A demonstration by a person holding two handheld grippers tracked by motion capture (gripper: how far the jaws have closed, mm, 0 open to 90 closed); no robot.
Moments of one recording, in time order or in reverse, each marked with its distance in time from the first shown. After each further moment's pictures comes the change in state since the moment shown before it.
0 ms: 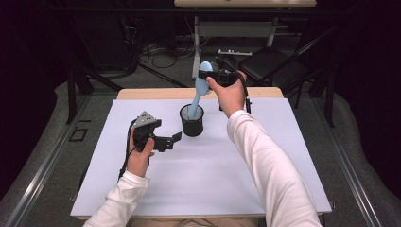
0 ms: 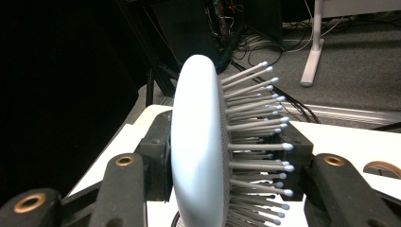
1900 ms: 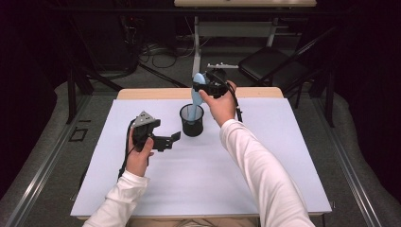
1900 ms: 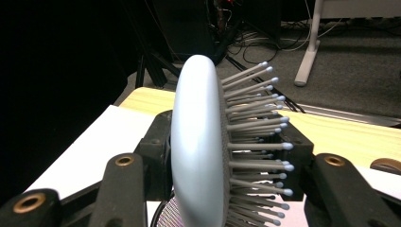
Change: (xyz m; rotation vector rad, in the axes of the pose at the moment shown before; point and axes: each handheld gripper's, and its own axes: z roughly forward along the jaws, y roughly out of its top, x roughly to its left) left arm 0.003 -0.001 0.000 -0.001 0.004 -0.009; right arm 0.004 -0.037 0.031 0.016 -0.026 -0.085
